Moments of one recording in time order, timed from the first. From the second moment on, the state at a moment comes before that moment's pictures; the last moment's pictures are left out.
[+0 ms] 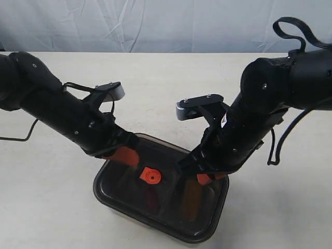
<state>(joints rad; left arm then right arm) -0.42 1.76 -0.90 -0.91 0.78 0.71 0.78 1.65 -0.90 0.32 0.75 -0.12</state>
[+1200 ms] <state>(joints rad) -0.42 0.36 -0.95 -0.24 1.08 0.10 0.78 0.76 -0.90 -0.48 1.22 0.58</state>
